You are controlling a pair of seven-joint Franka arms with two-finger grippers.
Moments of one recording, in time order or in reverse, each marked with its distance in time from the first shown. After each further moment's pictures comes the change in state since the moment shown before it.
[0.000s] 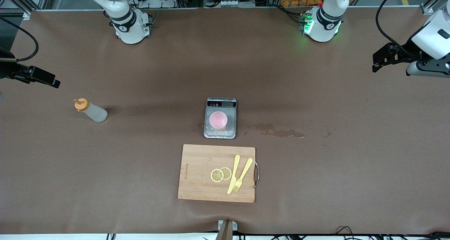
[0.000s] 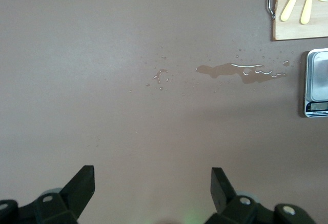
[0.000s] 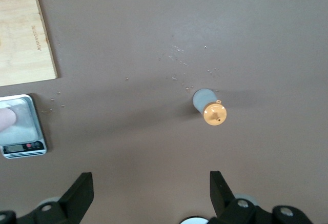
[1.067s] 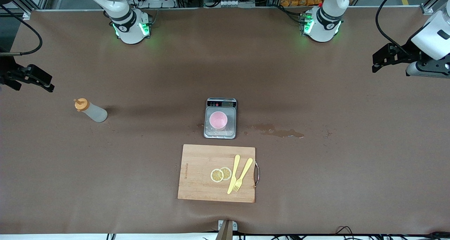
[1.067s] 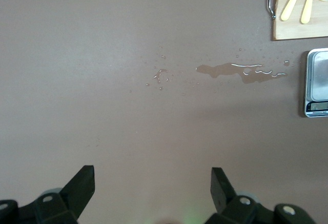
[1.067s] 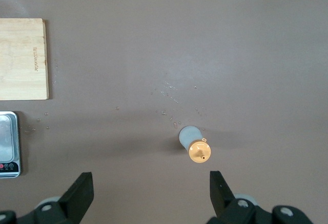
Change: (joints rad) left arm 0.000 0.002 0.000 0.000 0.000 0.000 0.000; right arm -0.009 -0.055 0.026 -0.086 -0.071 0.183 -0.097
